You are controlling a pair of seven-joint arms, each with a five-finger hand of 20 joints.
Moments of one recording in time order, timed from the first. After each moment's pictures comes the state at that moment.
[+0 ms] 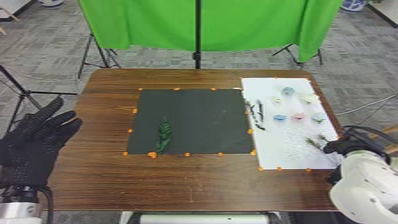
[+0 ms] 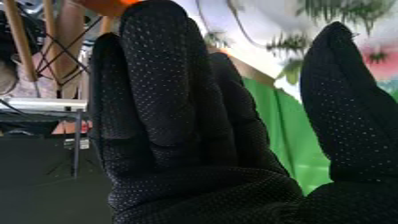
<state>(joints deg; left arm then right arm) 148.8 -50.4 -109.2 -136.8 28.8 17.6 27.0 -108.4 -34.8 80.9 -122.7 -114.3 -3.6 70.9</state>
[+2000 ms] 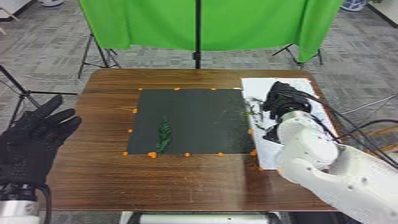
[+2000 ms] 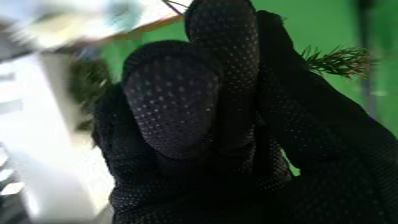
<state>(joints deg) 149.1 -49.3 -110.3 -137.4 28.8 18.0 26.6 -57.6 -38.2 31.4 -114.6 -114.0 10.5 61.4</state>
